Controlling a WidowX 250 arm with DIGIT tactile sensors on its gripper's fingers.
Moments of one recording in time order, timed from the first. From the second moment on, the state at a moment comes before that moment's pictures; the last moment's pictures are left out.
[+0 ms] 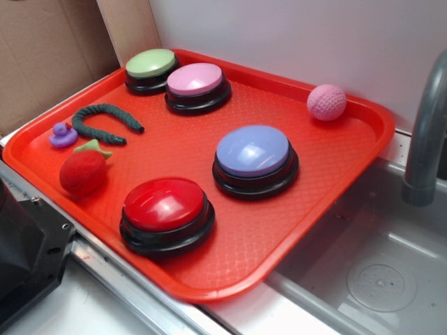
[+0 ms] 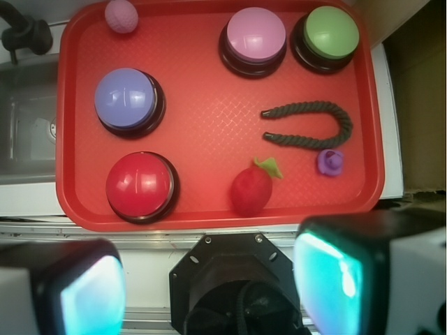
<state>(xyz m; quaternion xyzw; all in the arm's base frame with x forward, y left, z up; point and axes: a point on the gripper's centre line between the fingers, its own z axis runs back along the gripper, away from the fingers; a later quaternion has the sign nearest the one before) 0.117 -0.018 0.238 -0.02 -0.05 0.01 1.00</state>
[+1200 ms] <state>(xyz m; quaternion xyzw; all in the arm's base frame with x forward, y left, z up) 0.145 0.027 0.085 -0.01 0.06 0.32 0.94</state>
